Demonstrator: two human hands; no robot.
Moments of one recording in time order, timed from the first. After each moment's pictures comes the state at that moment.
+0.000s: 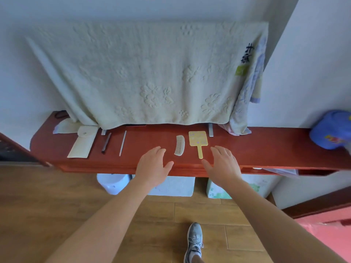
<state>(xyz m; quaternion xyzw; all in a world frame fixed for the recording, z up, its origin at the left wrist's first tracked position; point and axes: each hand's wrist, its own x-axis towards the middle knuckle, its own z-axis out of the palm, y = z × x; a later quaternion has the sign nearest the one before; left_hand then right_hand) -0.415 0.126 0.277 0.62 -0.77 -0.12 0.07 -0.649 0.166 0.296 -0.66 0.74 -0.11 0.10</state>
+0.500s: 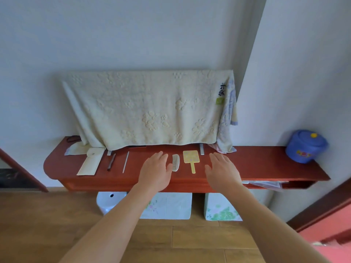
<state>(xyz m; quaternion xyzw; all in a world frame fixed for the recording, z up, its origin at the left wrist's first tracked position) -0.433 0.183 0.379 0.59 -0.79 -0.09 0.12 -0.654 0.231 0.396 -0.66 0.74 -0.13 0.06</state>
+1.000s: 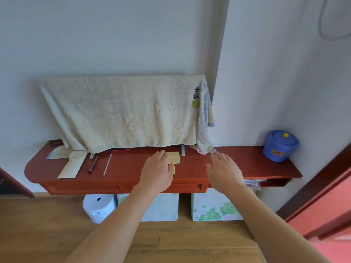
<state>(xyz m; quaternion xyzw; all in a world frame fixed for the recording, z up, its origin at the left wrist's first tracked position) -0.534 0.223 0.407 0.56 -0.81 -0.06 0.13 -0.751 0.269 0.414 -0.66 0.73 -0.16 0.02</state>
